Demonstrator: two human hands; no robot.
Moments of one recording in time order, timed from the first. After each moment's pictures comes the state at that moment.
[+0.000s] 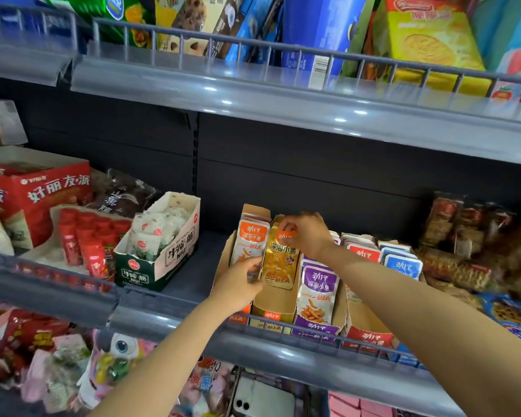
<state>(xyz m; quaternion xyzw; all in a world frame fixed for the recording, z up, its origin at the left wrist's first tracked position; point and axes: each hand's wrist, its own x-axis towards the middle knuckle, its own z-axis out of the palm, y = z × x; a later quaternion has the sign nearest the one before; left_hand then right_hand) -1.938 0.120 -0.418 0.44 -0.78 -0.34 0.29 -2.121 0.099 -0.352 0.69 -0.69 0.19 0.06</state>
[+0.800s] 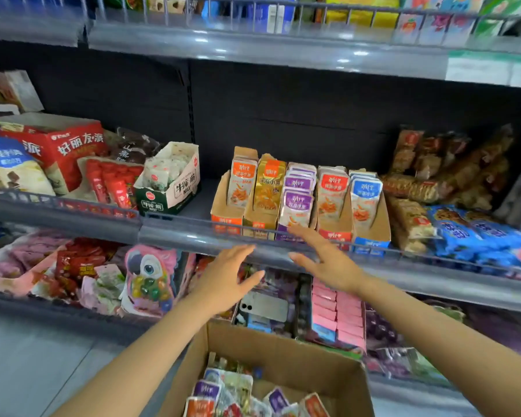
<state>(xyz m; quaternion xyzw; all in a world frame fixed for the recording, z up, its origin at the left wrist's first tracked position) -1.887 0.283 -0.453 0.42 -0.86 -0.21 0.20 -2.109 0.336 -0.417 0.72 -0.62 0.26 -0.18</state>
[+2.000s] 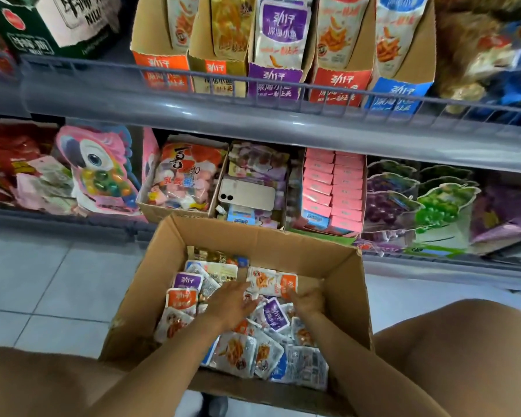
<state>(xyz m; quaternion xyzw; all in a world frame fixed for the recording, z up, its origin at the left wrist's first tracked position) -1.919 0.371 -0.725 0.47 -0.80 -0.35 -0.14 -2.089 0.432 -0.775 0.11 -0.86 0.26 -0.41</state>
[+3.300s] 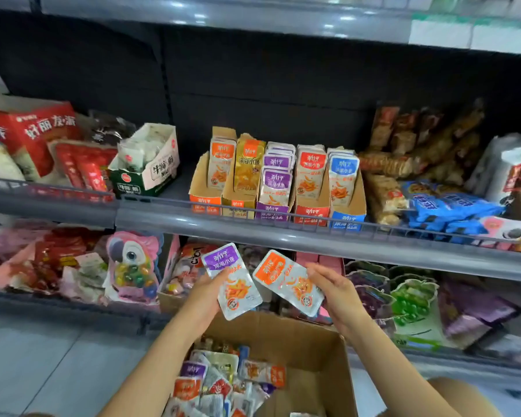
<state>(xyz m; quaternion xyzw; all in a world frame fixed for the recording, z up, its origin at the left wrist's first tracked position) -1.906 0.327 -0.505 0.46 -0.40 -0.70 0.38 -2.118 0.410 -0.503 0.28 -0.61 0.59 -0.45</state>
